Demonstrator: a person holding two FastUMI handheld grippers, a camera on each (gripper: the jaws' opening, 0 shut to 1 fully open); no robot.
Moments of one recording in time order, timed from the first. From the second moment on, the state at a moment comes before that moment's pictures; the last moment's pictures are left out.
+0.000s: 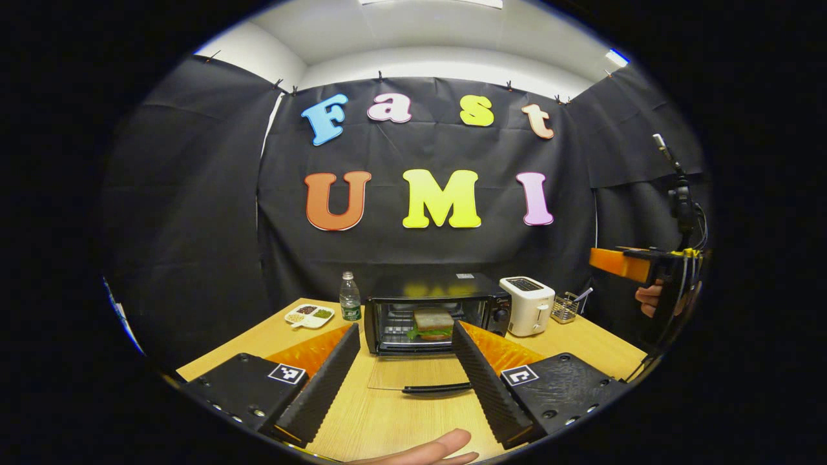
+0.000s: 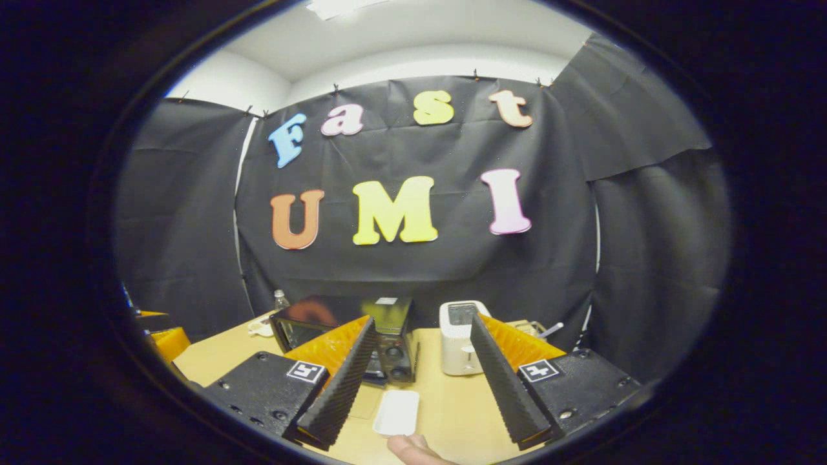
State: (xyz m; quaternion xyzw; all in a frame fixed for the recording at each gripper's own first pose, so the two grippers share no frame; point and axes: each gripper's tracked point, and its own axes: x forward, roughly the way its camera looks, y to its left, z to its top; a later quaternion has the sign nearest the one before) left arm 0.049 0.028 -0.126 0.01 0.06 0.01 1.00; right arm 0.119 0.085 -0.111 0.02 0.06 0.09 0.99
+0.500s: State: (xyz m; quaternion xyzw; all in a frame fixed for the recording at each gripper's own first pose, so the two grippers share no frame) left arm 0.098 -0.023 -0.243 0.03 0.19 -0.04 0.98; right arm 0.077 -0.015 -0.089 0.01 0.04 0.03 1.00
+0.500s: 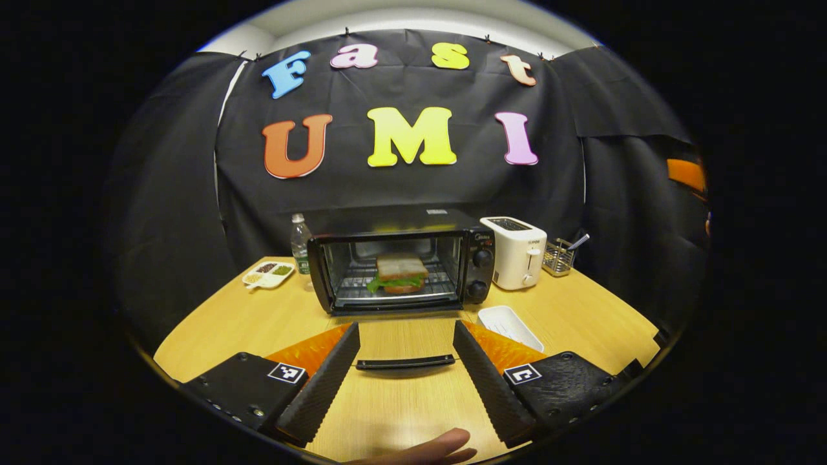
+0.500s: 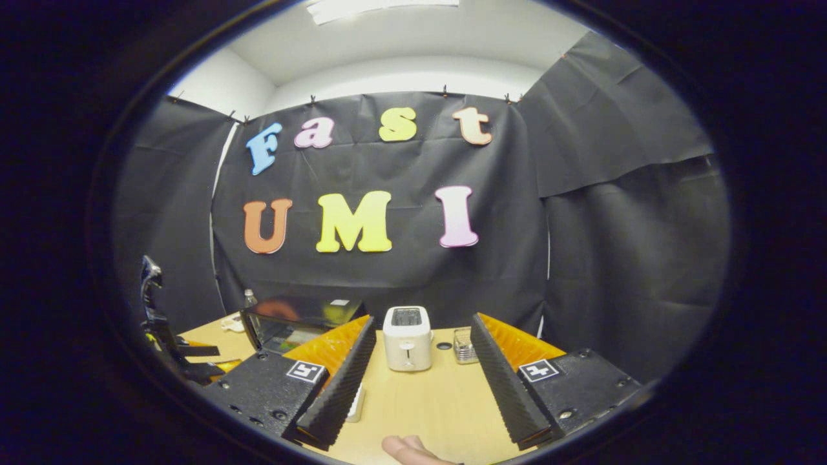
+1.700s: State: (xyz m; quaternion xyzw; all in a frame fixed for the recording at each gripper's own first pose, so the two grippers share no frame) left arm 0.117 -0.015 -0.392 0.02 0.38 -0.01 0.92; right arm 0.055 -0.044 -0.103 0.02 0.04 0.05 1.00
